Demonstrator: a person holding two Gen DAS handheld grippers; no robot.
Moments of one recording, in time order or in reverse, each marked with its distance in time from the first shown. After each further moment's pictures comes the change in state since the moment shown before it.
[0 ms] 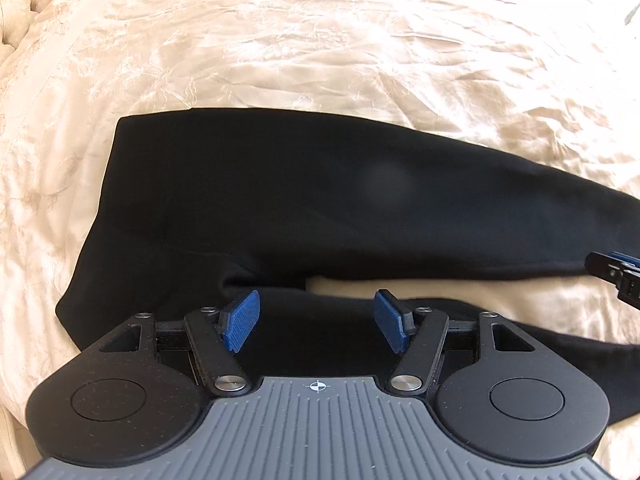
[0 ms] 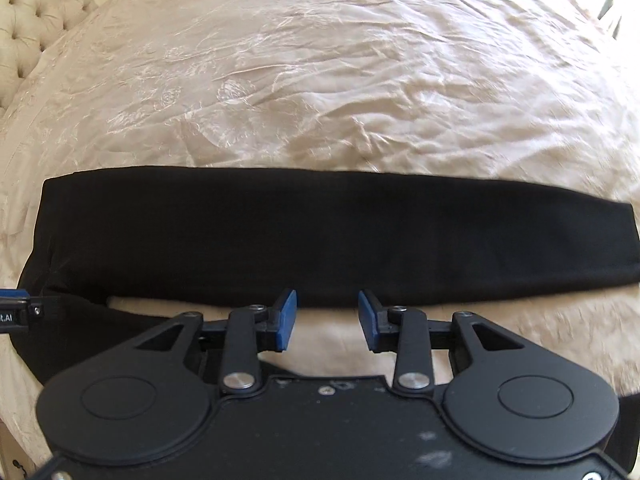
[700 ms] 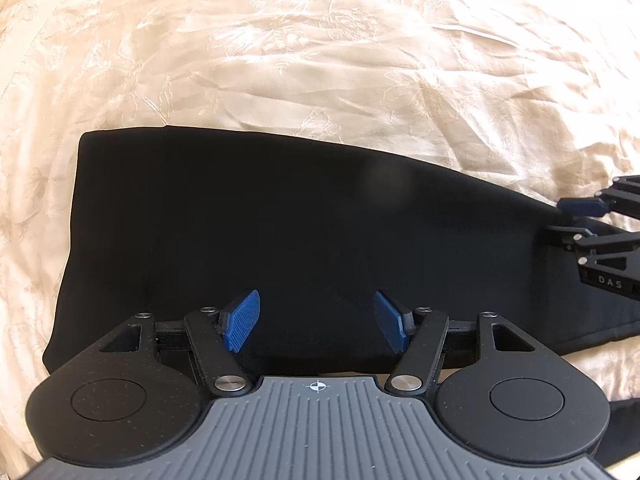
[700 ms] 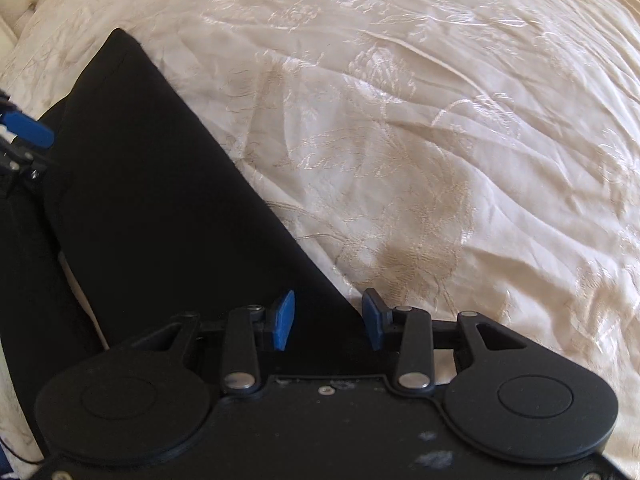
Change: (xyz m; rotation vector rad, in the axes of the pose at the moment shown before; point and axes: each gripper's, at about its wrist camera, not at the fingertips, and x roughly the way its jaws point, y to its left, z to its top) left arm 0.060 0.016 0.069 -0.024 0.129 -0.023; right arm 0.132 0.042 0.107 -0.686 0.185 0.249
